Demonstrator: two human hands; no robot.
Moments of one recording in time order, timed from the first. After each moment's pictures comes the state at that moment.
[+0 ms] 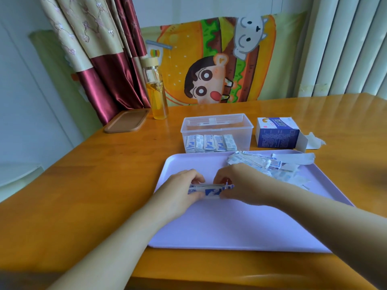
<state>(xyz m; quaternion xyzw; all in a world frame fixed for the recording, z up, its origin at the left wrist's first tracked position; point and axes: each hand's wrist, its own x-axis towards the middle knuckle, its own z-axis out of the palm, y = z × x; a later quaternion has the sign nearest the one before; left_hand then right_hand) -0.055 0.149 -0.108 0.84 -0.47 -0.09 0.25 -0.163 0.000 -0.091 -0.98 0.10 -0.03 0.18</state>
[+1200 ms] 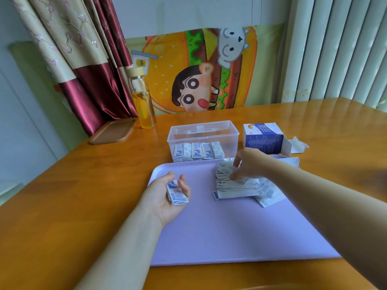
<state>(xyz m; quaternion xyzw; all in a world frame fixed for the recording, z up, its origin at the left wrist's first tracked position) -0.056 0.121 -0.095 0.36 0.11 -0.43 0.82 -0.148 -0.072 -0.084 -0.94 0.31 -0.01 0.16</state>
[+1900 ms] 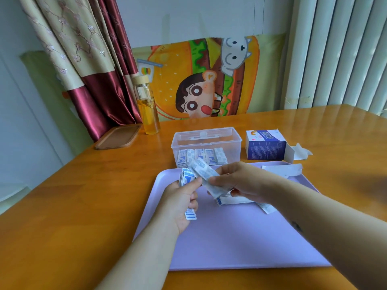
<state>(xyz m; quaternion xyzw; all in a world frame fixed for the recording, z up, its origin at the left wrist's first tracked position) -0.076 0.109 -0.101 0.58 -0.11 -0.35 0.73 -0.156 -0.025 -0.083 -0.78 0.21 -0.05 0.58</state>
